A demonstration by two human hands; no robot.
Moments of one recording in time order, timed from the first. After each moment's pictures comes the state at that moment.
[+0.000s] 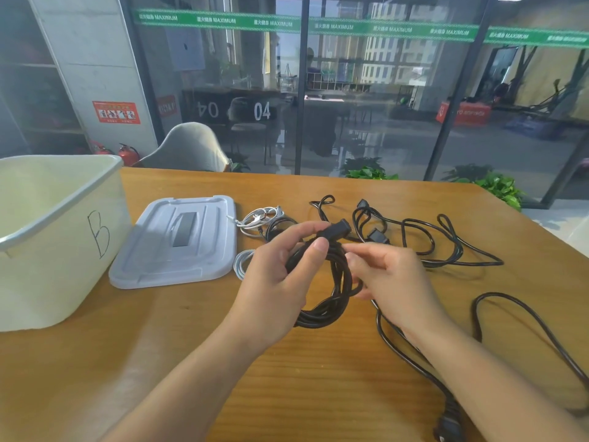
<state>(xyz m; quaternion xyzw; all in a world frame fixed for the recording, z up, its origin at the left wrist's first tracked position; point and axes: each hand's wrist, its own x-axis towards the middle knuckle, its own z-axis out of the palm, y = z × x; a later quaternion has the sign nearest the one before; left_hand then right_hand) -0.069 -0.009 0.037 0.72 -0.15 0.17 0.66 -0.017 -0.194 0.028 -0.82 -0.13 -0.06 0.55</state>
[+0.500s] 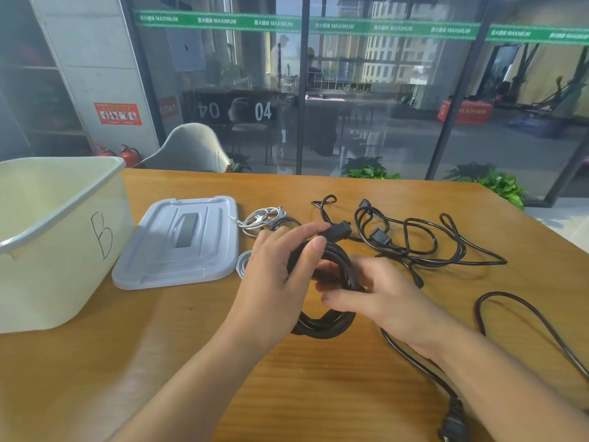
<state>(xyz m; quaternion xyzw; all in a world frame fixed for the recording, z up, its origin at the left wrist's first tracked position) -0.070 -0.004 0.040 0.84 -0.09 0.25 0.48 -0.032 -0.189 0.041 -0.77 -0.26 0.13 0.56</state>
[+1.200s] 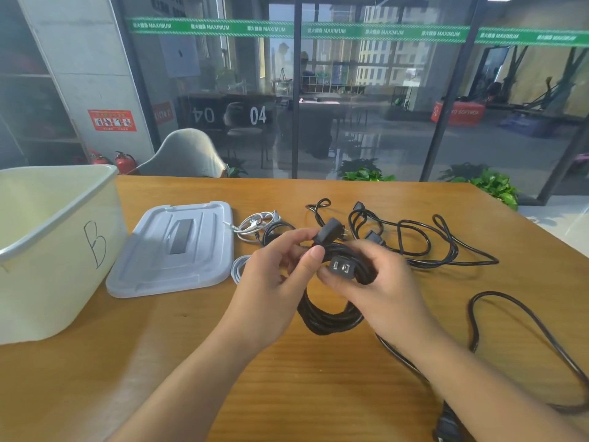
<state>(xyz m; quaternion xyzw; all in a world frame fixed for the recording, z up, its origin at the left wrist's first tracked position) -0.065 -0.004 0.038 0.78 -0.13 0.19 0.58 -0.031 -0.185 0.032 -0.78 -0.24 -0.10 0.58</state>
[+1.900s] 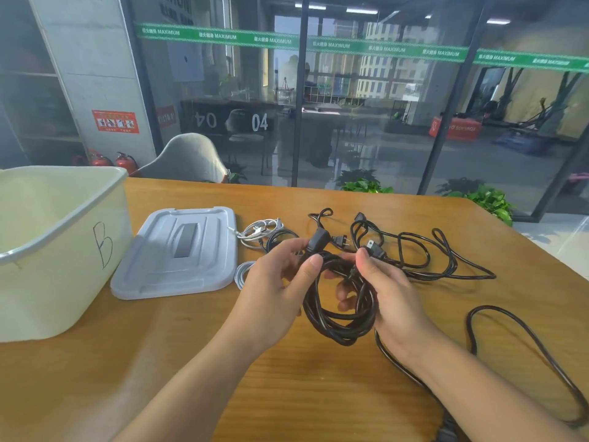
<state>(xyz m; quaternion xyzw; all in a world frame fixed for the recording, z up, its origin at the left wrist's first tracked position) -0.061 0.004 0.031 0.78 -0.11 0.17 0.59 -0.024 -0.184 0.028 -0.63 -0.17 0.06 0.75</state>
